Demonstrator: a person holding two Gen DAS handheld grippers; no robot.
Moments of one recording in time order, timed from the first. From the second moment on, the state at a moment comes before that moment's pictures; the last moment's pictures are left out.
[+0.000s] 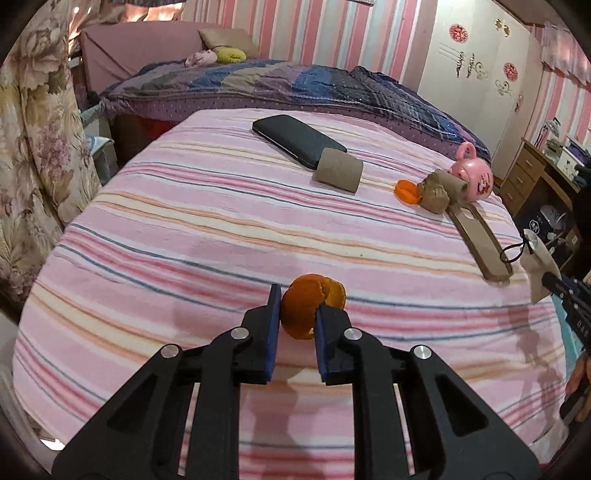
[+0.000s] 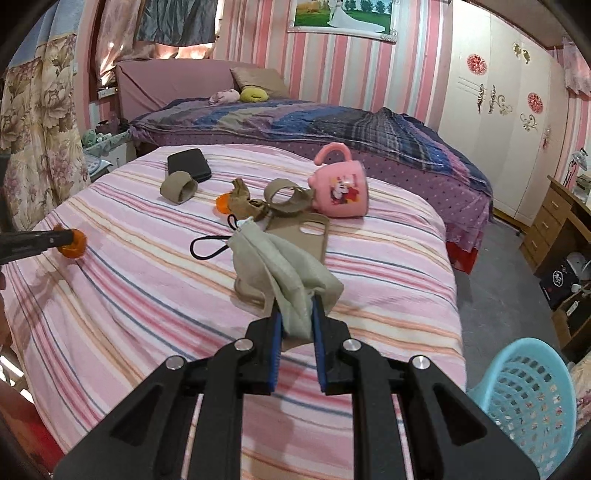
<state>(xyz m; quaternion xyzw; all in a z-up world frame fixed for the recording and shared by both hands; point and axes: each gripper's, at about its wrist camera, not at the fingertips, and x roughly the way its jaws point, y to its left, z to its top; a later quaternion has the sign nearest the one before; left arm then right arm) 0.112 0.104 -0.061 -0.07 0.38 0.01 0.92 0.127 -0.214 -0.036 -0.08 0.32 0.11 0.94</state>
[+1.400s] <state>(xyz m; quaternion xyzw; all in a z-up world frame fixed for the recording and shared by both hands) 0.120 0.048 -0.068 -0.02 0.38 0.00 0.92 0.111 -0.294 -0.037 -0.05 0.30 0.08 0.95</state>
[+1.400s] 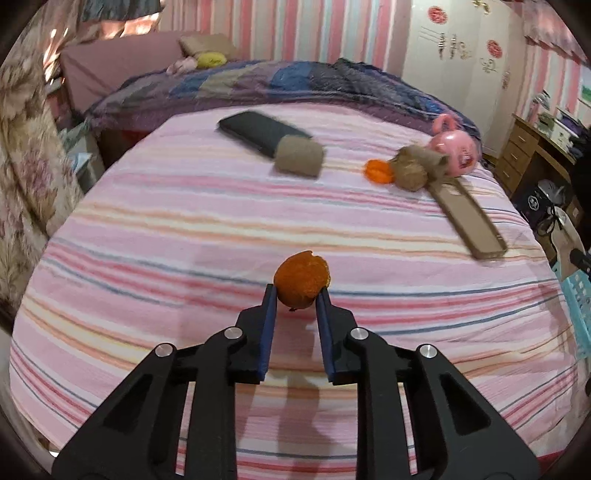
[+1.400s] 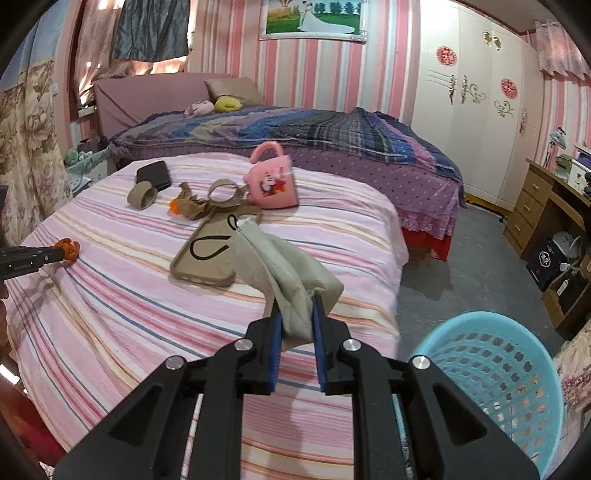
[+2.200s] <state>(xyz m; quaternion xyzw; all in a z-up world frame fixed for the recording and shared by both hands) 0.102 -0.243 -0.035 0.04 0.33 -0.20 0.92 0.061 -0.483 -0.046 0.02 0.32 -0.08 0.94</state>
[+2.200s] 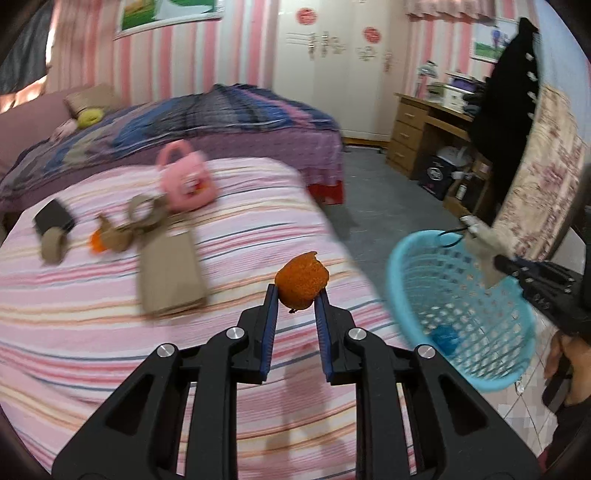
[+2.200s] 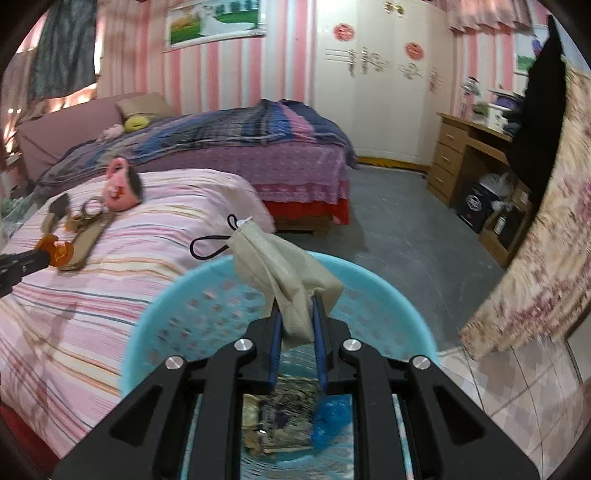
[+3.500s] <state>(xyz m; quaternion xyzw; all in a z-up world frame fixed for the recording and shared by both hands) 0.124 -0.226 -0.030 0.05 0.30 -0.13 0.94 0.076 -0.494 -0.054 0.03 0.33 -0.12 0.94</state>
